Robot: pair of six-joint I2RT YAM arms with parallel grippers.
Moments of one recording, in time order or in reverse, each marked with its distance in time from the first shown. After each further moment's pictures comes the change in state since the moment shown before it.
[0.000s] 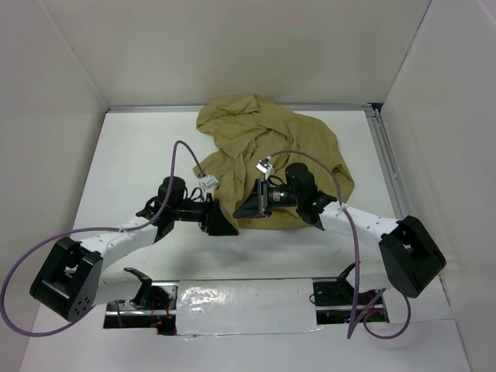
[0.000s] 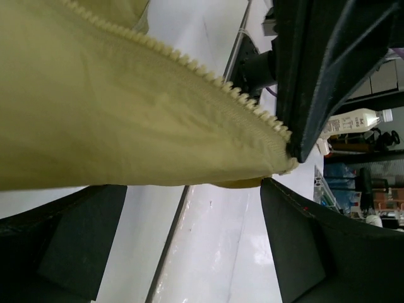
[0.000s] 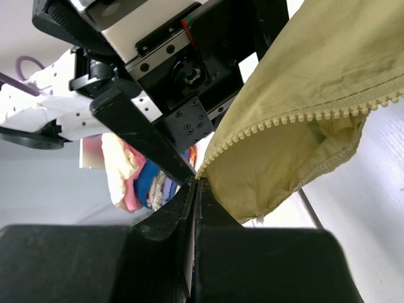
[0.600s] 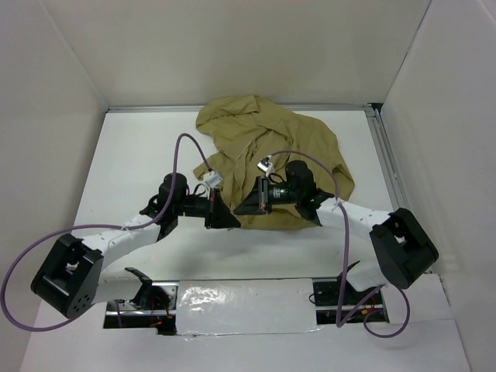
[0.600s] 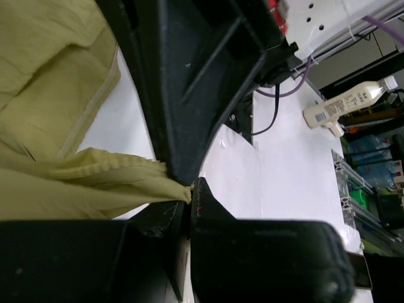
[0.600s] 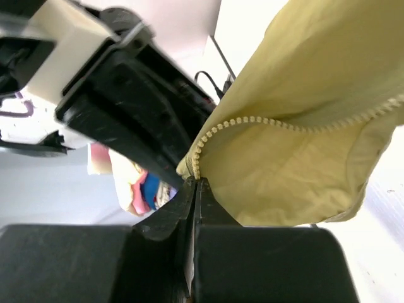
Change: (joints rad) left arm -0.042 0.022 0.032 0.184 0.074 0.063; right arm -0.028 0.071 0.007 0.053 -0.035 0.039
